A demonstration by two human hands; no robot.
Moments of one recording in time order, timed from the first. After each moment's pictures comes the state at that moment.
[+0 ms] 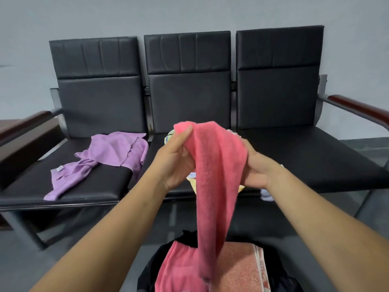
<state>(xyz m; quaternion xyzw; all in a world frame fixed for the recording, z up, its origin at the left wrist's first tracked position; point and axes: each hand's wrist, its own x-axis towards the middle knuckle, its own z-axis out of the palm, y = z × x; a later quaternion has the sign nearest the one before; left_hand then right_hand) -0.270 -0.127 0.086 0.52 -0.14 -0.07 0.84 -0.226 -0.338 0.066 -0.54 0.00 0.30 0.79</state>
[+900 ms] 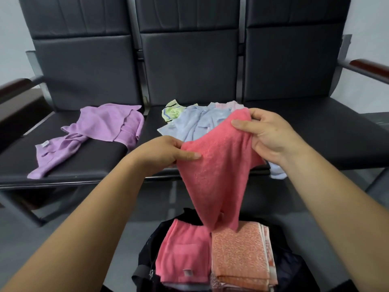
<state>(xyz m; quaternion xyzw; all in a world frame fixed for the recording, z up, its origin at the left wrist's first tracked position) -0.240 -0.079 0.029 0.80 -0.04 -0.19 0.57 -0.204 -0.331 0.042 -0.59 -0.10 0.08 0.80</state>
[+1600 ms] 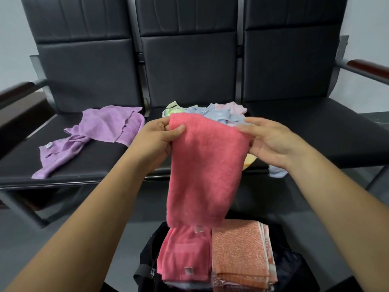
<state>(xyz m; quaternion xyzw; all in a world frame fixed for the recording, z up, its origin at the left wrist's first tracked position) -0.258 -0.087 0.045 0.62 -0.07 -0.03 0.78 -0.213 -0.348 0.038 -0.56 -0.05 0.17 0.81</state>
